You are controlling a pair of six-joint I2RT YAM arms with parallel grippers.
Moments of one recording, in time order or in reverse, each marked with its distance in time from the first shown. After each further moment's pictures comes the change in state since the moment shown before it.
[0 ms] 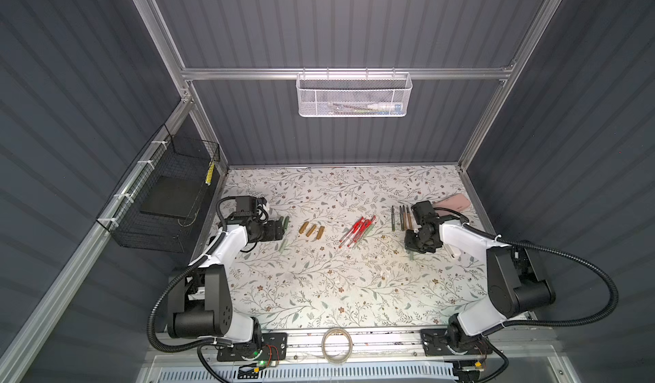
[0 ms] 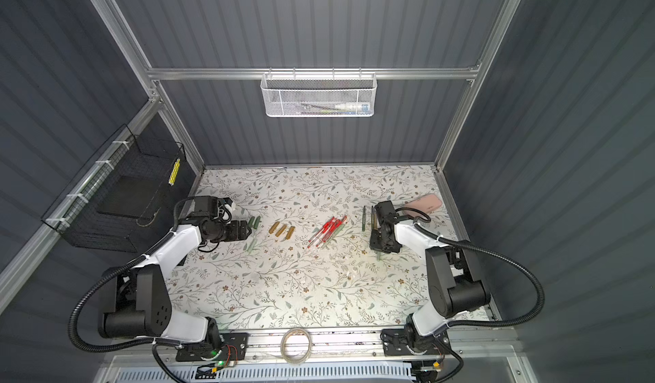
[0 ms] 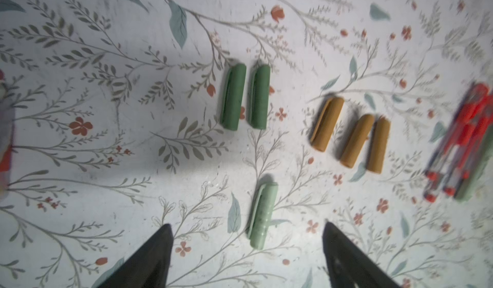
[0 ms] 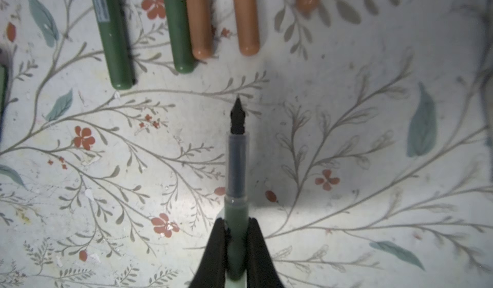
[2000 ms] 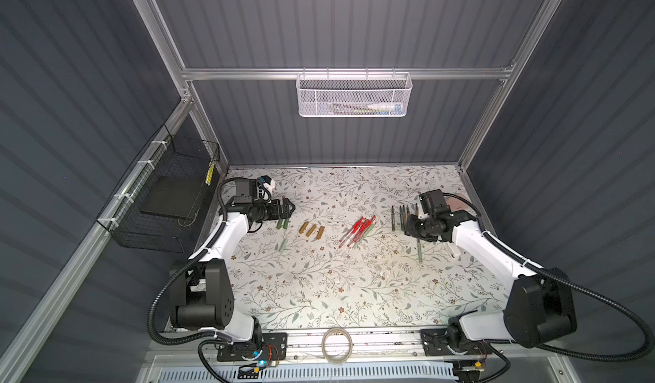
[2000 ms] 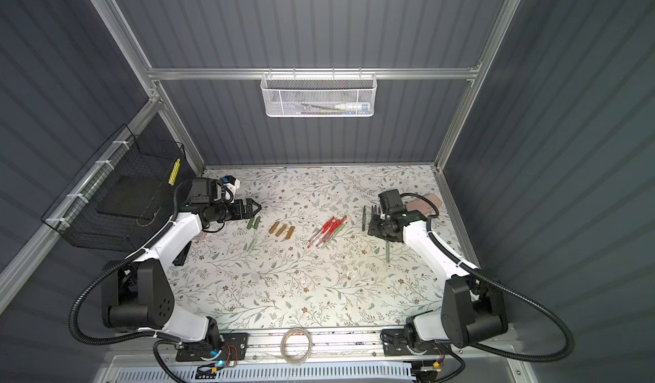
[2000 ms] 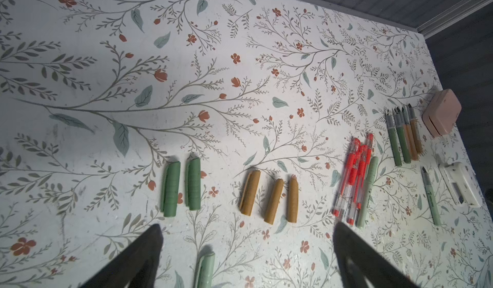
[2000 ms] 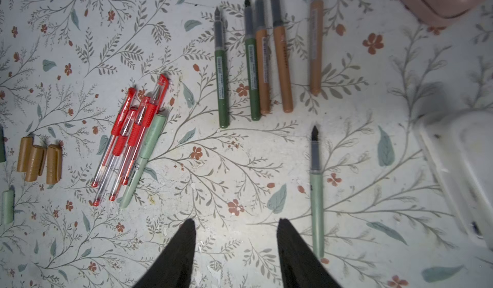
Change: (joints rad) left arm -0.023 0.056 0.143 0.103 0.203 -0.065; right arm 0.047 -0.187 0.067 -0.003 -0.050 0.106
